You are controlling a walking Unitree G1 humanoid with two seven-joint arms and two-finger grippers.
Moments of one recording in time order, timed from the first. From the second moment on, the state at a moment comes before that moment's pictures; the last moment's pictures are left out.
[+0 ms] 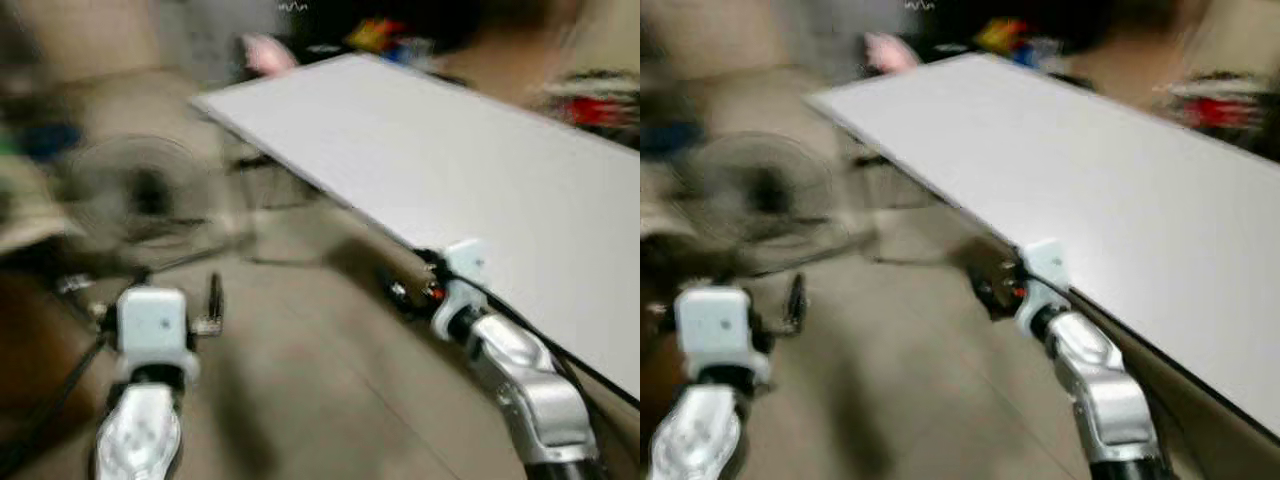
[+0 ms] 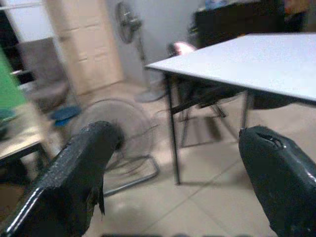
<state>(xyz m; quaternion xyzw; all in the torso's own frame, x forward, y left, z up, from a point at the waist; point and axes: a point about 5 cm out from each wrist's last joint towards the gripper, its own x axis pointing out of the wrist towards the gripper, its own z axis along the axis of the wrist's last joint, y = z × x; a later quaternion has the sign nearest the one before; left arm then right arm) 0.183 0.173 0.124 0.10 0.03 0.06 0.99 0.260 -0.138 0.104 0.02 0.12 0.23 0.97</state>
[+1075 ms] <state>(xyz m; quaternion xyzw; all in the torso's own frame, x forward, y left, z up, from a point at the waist) 0.185 0.185 0.159 0.13 -0.04 0.07 0.99 0.272 -0.159 0.127 0.04 0.03 0.16 0.99</state>
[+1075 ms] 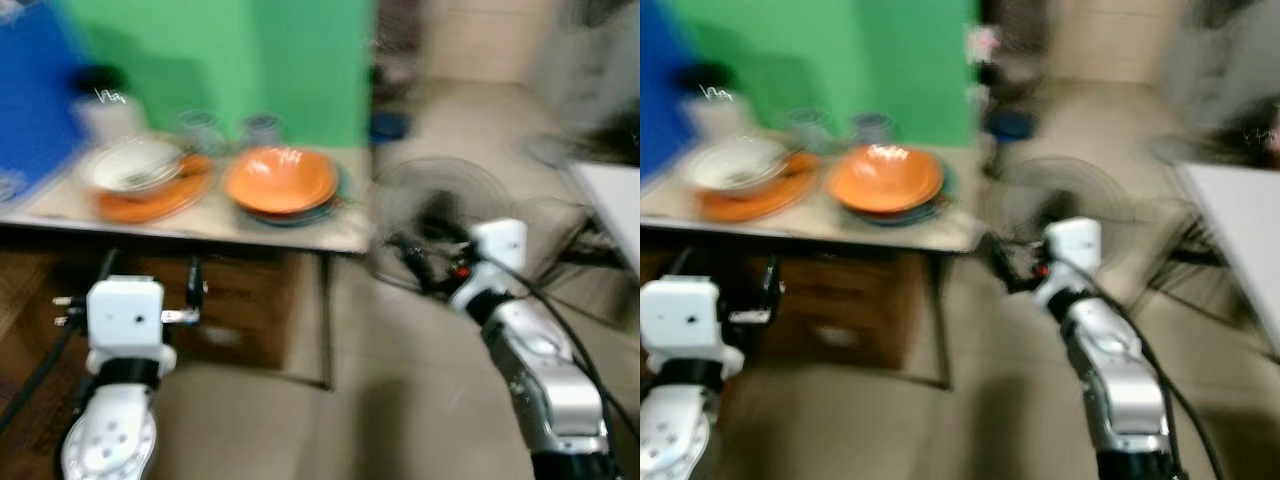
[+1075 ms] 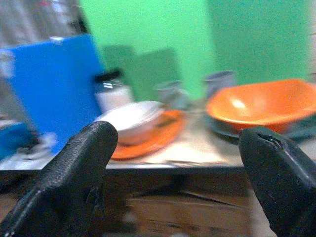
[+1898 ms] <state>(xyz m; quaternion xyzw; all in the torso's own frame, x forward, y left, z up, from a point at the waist) 0.207 0.182 0.169 0.13 -0.04 0.01 0.99 0.277 -0.136 0.145 0.06 0.02 0.18 0.98</state>
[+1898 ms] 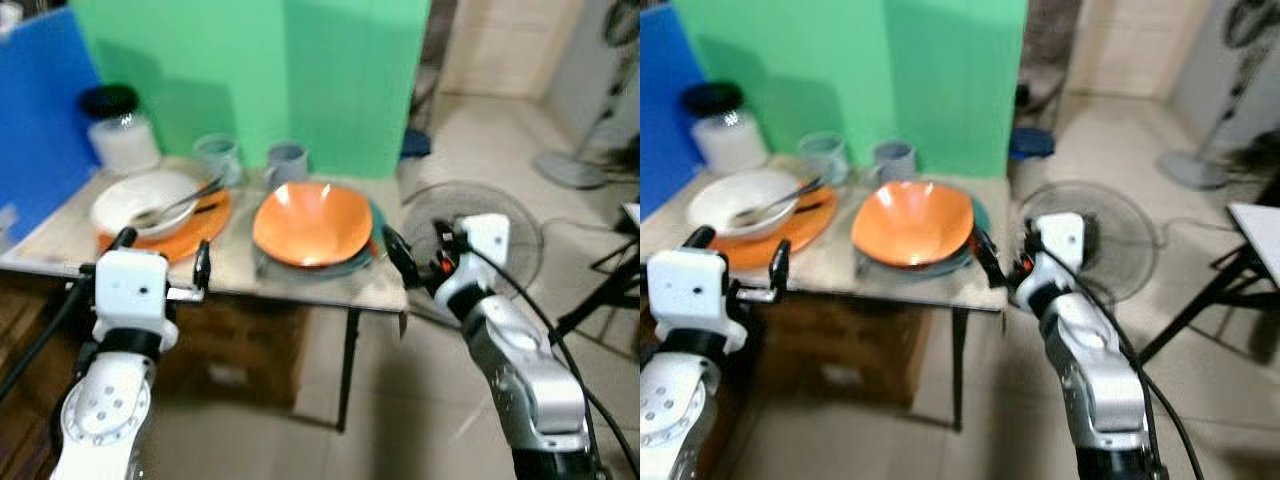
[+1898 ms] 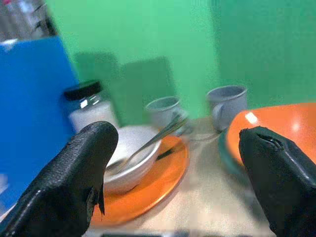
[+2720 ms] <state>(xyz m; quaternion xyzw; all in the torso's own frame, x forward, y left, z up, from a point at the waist) 0.218 0.168 0.168 0.13 -0.01 -0.14 0.98 0.325 -0.115 0.176 0.06 0.15 0.22 0.96</state>
